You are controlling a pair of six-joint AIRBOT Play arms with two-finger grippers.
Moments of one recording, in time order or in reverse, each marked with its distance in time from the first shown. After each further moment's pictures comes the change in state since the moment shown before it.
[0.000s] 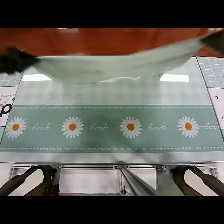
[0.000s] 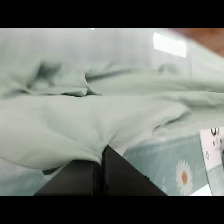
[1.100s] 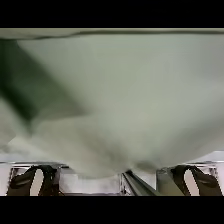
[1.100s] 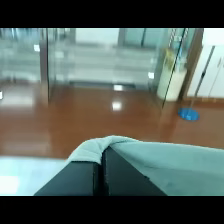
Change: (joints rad) left arm -0.013 0.620 0.328 0.632 0.022 -0.348; right arm 0.003 0.544 0.213 -0.502 0.151 0.226
